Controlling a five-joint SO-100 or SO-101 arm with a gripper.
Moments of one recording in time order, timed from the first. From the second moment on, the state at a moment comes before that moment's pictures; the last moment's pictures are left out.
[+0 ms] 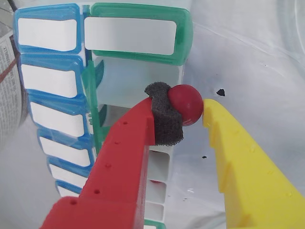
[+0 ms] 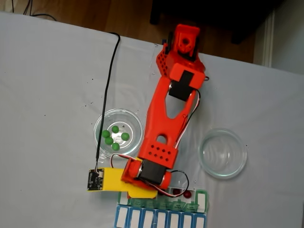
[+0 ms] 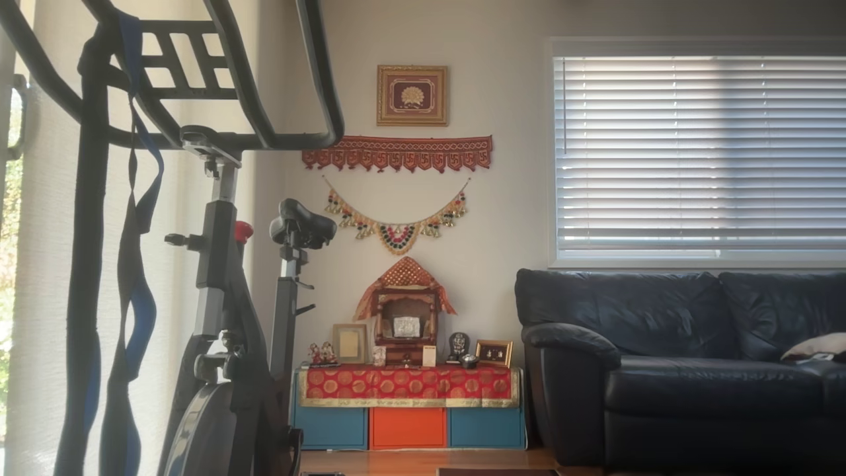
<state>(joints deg) 10.3 76.0 56.0 82.3 -16.3</state>
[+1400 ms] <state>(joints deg) 9.2 72.3 53.6 81.3 -13.4</state>
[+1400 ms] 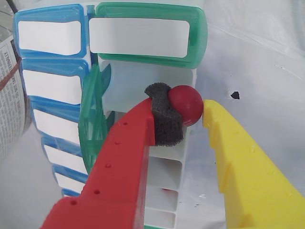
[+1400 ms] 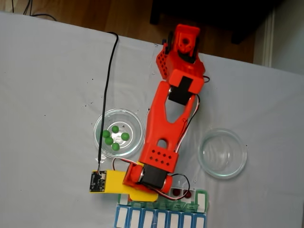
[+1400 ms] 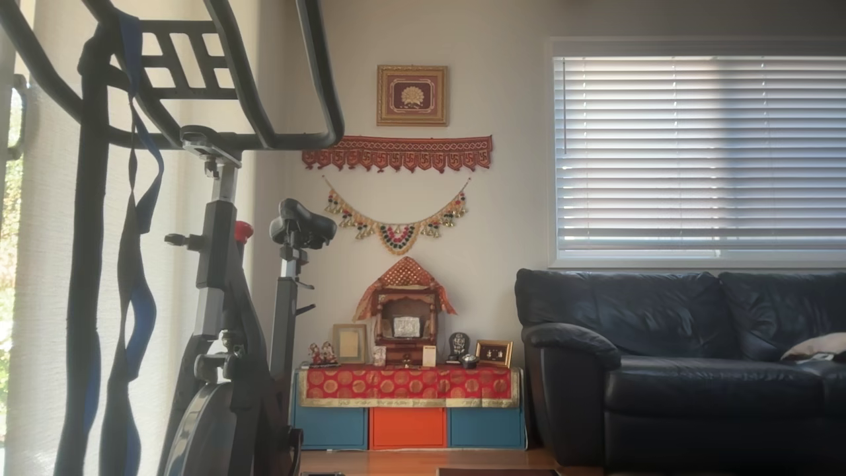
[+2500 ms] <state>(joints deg) 9.6 72.3 52.9 79.1 -10.2</state>
